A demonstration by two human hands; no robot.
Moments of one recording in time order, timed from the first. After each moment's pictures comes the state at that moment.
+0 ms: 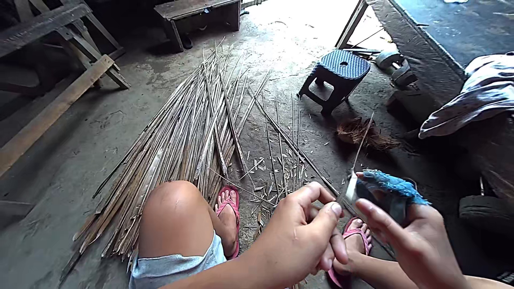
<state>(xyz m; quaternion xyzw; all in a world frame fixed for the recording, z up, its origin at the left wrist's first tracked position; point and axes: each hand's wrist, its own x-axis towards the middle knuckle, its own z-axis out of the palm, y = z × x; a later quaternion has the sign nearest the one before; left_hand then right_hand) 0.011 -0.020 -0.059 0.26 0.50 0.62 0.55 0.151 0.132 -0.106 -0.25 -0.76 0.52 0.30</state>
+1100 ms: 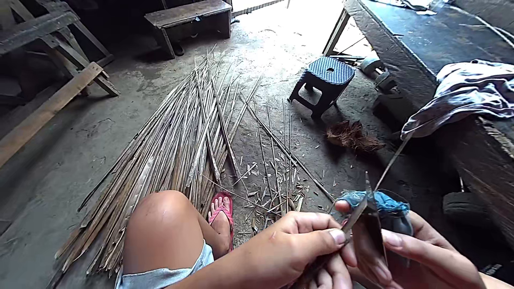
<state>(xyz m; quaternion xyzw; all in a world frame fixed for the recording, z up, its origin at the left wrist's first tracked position) 0.006 -0.021 -0.065 0.26 0.32 0.60 0.69 0.155 0.143 -0.083 0.06 -0.51 0.85 0.08</state>
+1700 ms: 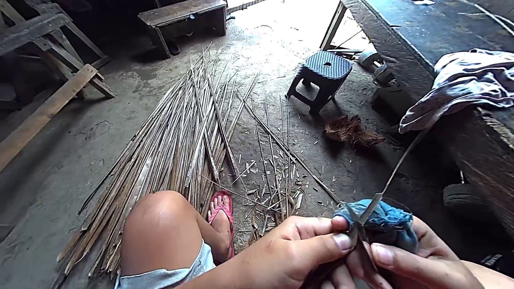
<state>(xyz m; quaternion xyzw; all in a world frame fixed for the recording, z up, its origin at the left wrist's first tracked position) 0.014 -0.020 -0.061 0.24 0.30 0.61 0.70 0.161 0.131 -0.077 0.04 -0.53 0.84 0.10</state>
